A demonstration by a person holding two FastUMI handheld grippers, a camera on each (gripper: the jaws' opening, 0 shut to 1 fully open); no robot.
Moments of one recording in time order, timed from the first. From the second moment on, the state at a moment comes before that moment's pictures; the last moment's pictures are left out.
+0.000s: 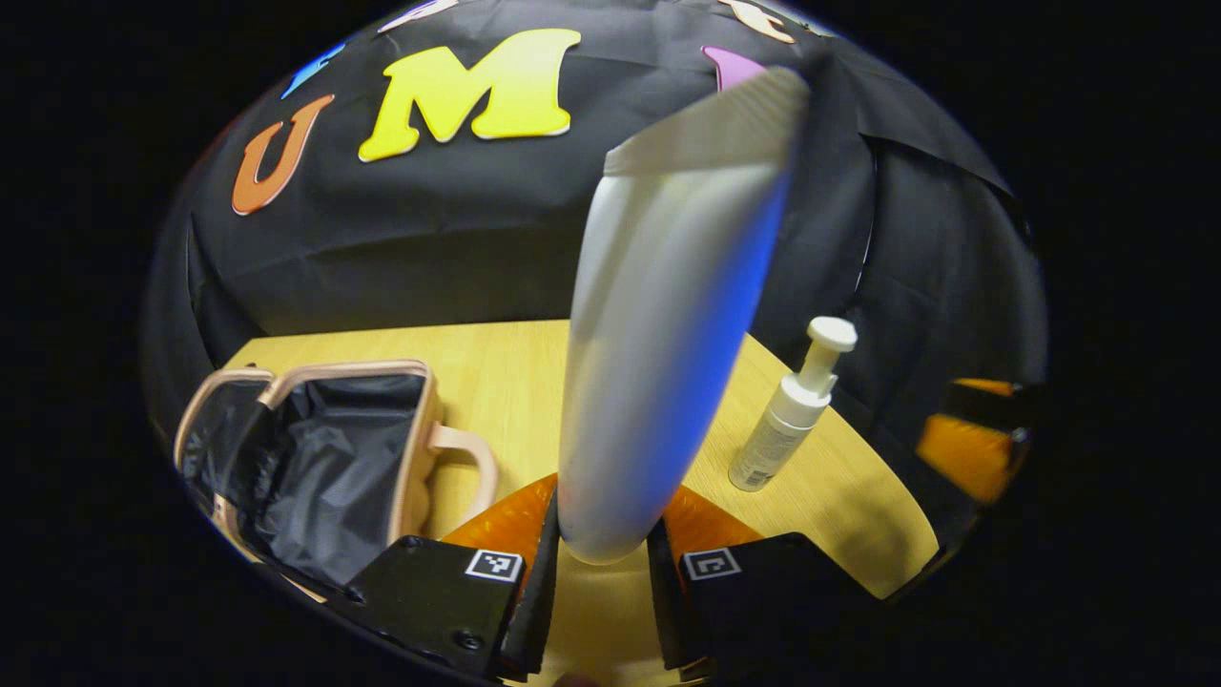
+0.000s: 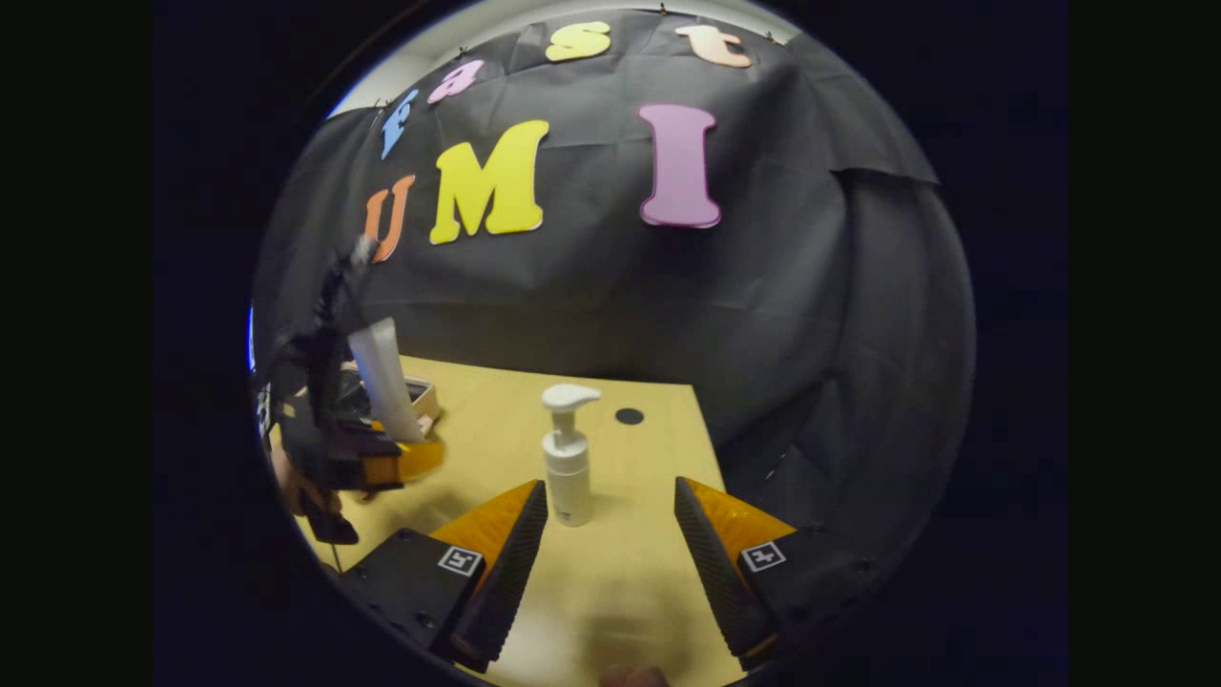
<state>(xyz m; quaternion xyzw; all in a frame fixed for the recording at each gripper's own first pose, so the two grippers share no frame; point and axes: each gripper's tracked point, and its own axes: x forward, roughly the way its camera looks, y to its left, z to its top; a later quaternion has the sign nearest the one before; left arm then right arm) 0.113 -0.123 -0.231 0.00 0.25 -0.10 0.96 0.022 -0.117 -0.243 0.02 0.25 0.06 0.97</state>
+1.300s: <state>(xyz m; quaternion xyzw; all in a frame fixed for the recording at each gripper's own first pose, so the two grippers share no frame) 0.056 0.065 -0.174 -0.04 0.26 0.02 0.97 0.109 -0.066 -0.352 0.03 0.34 0.05 0.94</state>
